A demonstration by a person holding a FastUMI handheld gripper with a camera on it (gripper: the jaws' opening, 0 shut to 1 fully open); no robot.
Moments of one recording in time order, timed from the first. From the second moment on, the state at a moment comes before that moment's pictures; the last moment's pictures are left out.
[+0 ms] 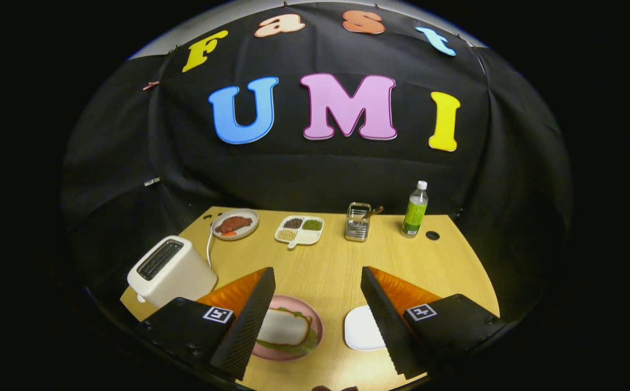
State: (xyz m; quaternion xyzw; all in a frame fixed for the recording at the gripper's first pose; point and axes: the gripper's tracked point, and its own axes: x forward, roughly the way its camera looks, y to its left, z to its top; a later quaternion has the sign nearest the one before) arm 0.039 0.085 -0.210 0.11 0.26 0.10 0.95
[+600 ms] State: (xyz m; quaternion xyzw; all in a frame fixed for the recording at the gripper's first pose) arm 0.039 0.063 -0.090 0.06 0.12 0.09 0.99
